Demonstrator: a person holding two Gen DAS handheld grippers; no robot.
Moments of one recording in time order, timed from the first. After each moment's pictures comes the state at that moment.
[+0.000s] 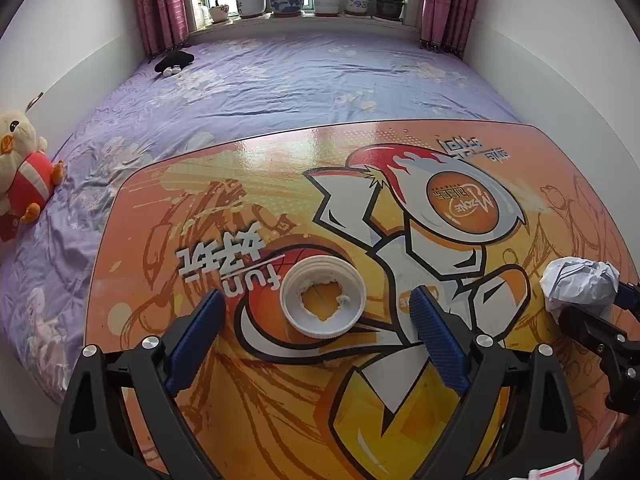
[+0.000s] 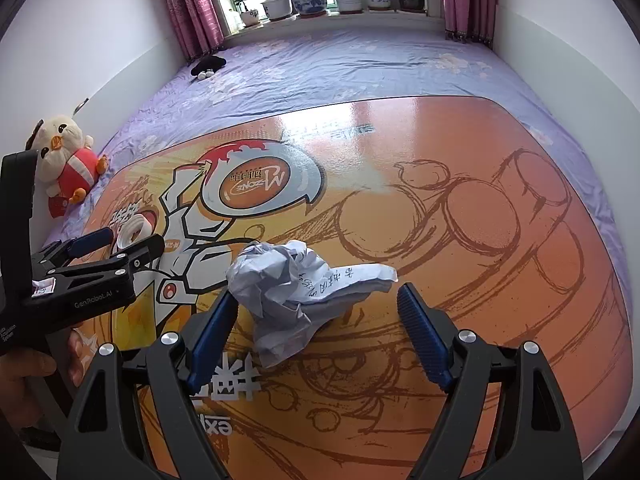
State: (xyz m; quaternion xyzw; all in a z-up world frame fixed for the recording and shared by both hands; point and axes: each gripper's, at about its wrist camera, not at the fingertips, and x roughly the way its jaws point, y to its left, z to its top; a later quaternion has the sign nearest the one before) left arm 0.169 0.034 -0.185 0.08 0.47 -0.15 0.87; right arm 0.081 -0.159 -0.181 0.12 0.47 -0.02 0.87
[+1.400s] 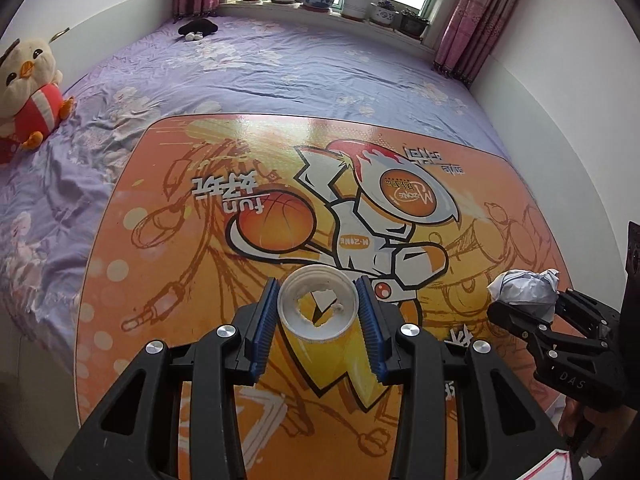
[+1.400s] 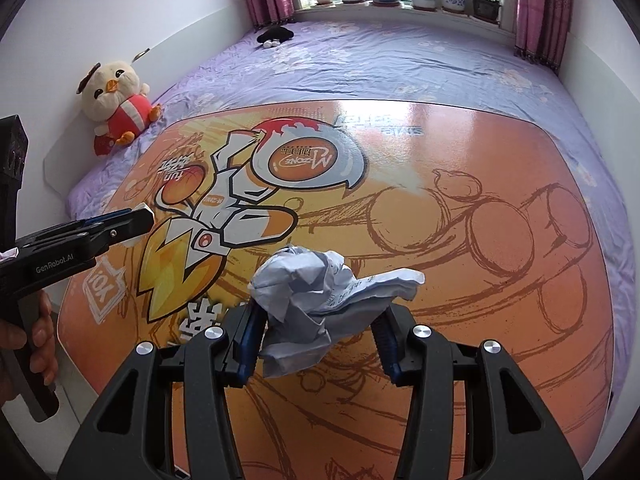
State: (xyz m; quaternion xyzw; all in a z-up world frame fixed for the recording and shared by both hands) left arm 0.101 0.049 -0.147 -0.04 0.49 -0.12 0.86; right arm 0.067 -0.167 -0.164 0.05 0.49 0.12 0.86
